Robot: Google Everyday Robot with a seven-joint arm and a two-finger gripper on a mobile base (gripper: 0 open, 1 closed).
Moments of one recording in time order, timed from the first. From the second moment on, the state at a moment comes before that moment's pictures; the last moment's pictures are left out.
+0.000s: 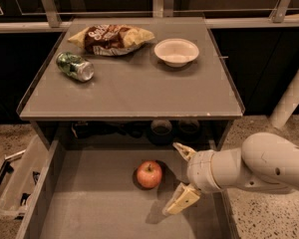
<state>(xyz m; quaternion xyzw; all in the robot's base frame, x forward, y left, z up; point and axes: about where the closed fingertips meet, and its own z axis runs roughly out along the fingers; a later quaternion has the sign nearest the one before) 0.418 -0.071 0.690 -0.58 0.71 0.19 0.36</state>
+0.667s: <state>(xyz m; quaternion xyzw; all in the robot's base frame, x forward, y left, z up) 0.449 -0.054 0.661 -0.55 0.71 0.21 0.38</state>
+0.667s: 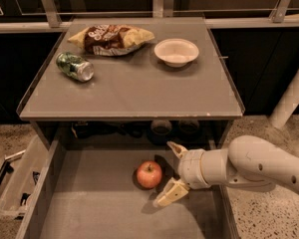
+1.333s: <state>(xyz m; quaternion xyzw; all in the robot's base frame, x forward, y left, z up) 0.463 -0.037 0.632 -0.54 0.72 0.23 0.37</state>
